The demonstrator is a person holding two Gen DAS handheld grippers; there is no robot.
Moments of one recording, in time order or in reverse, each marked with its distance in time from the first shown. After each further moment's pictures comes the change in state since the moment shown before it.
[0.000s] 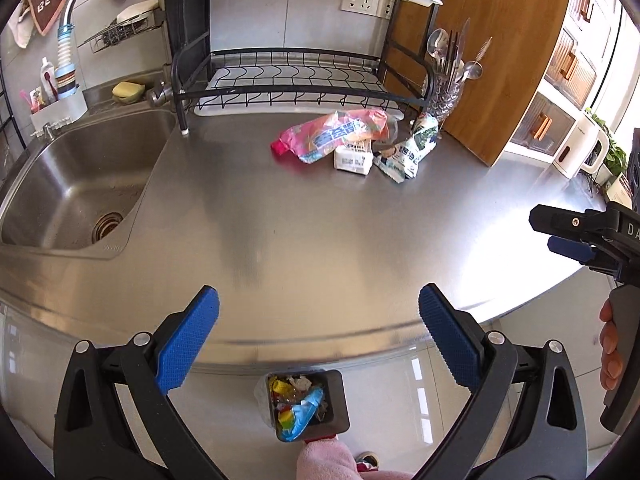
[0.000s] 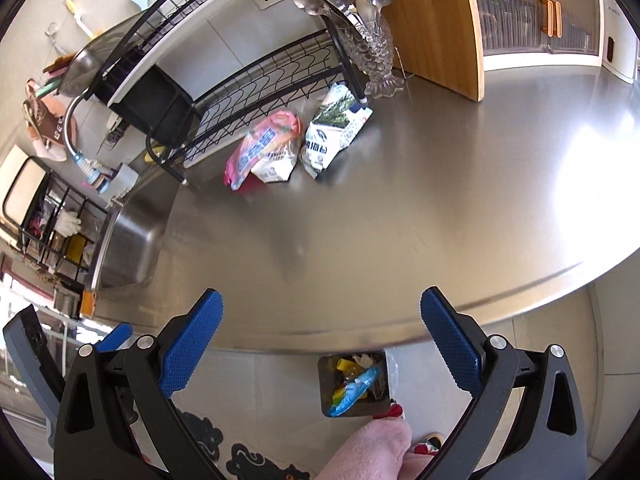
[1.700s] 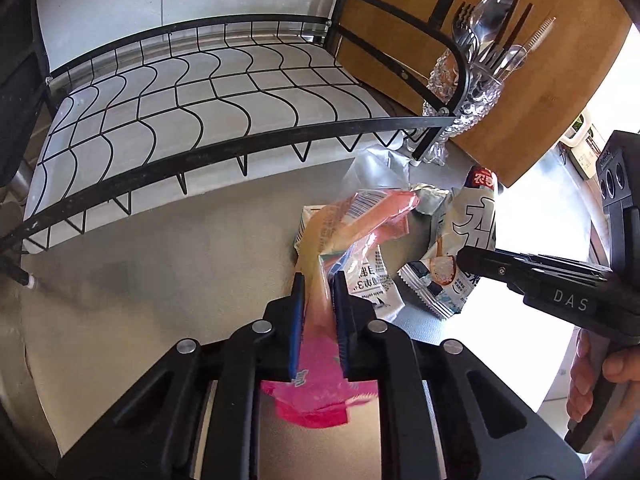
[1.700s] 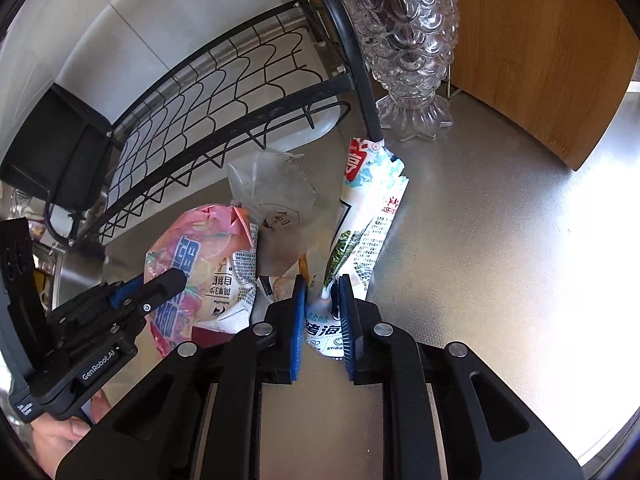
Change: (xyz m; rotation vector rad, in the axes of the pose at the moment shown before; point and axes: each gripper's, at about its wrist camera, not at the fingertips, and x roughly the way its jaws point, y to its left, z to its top) left arm 0.195 0.000 0.155 0.206 0.167 -0.271; right arm 0.157 0.010 0.132 0.058 0.067 -0.134
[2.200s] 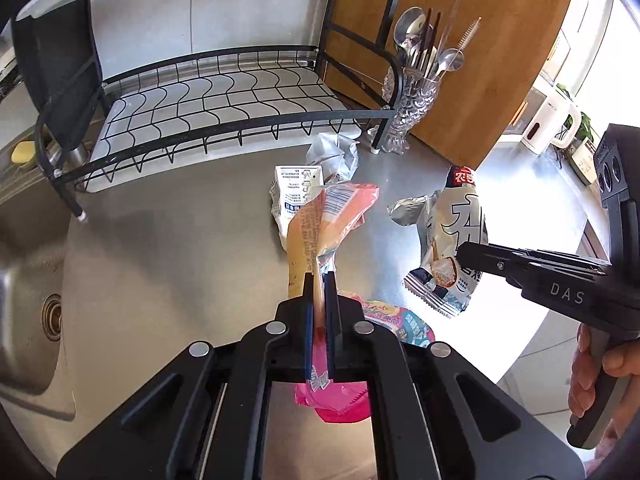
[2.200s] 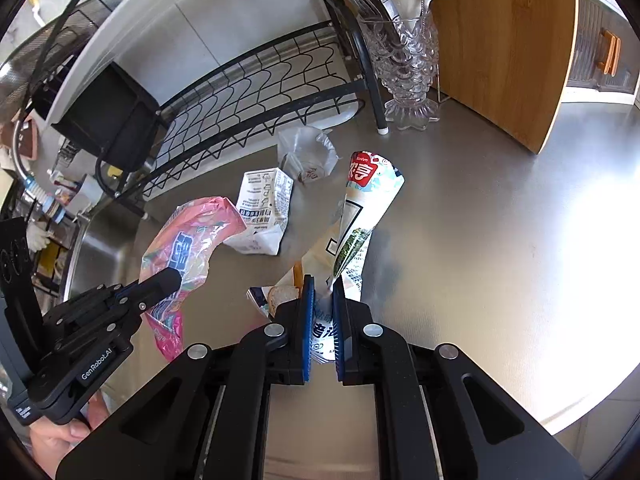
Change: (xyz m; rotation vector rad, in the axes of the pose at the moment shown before) left arm -0.082 -0.068 -0.071 -0.032 -0.093 0.097; right arm -0.071 0.003 -0.056 -0.093 -0.043 0.056
